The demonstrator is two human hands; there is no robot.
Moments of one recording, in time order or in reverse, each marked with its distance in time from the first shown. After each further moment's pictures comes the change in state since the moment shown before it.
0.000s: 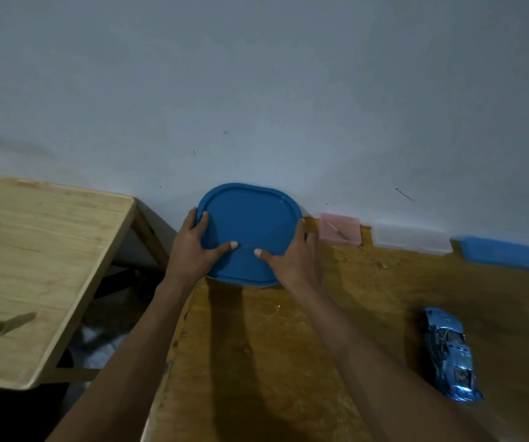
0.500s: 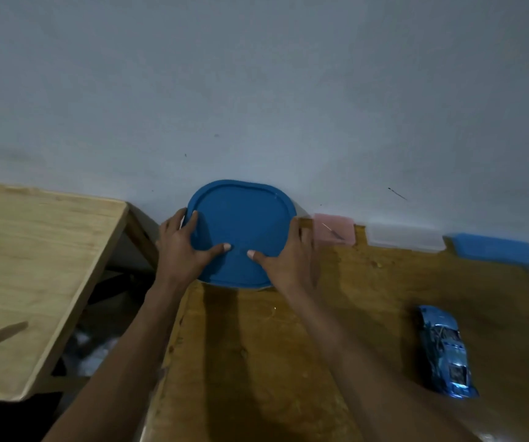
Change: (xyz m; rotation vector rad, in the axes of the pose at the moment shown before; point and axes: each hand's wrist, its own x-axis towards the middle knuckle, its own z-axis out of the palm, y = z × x) left_hand -0.003 0.007 -0.012 0.136 0.070 -0.003; right_hand -0.007 -0.001 -0.003 -0.051 0.104 -0.067
